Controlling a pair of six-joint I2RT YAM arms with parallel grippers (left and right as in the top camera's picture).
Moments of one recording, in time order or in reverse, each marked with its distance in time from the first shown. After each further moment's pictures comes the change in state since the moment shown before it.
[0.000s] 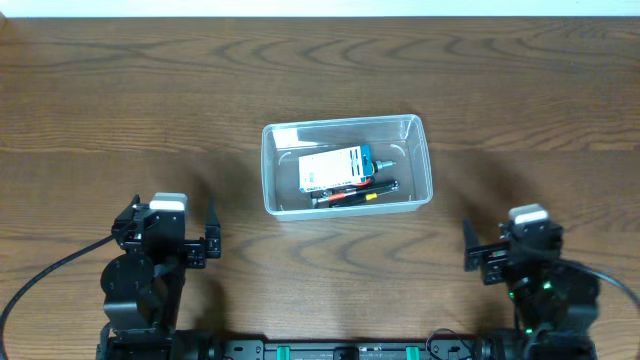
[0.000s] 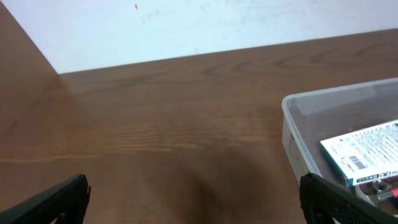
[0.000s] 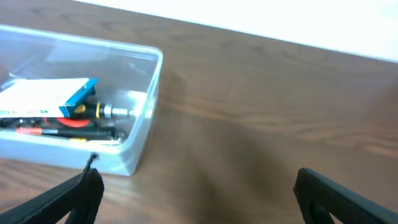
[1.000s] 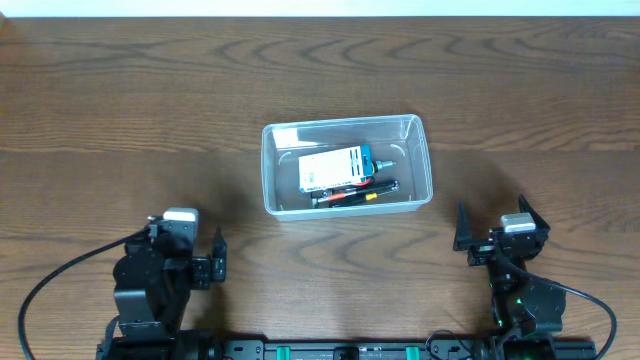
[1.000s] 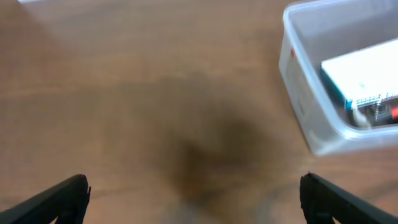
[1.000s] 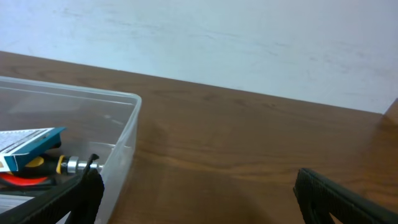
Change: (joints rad) left arm 0.000 0.001 -0.001 -0.259 0.000 0.000; right arm 0.063 -0.170 -0.346 0.474 0.123 0.026
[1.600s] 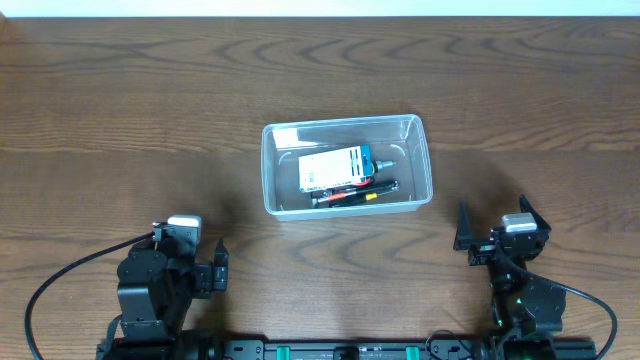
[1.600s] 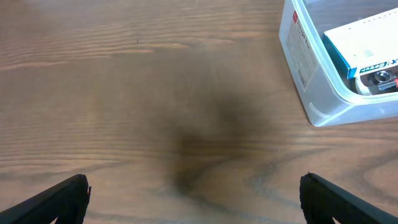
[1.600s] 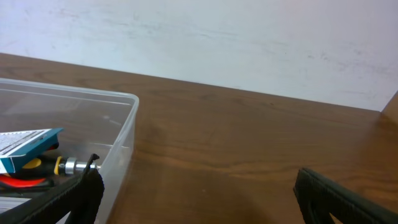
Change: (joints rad) left arm 0.000 0.000 0.000 -0.082 0.000 0.000; right arm 0.000 0.000 0.000 0.000 0.007 0.005
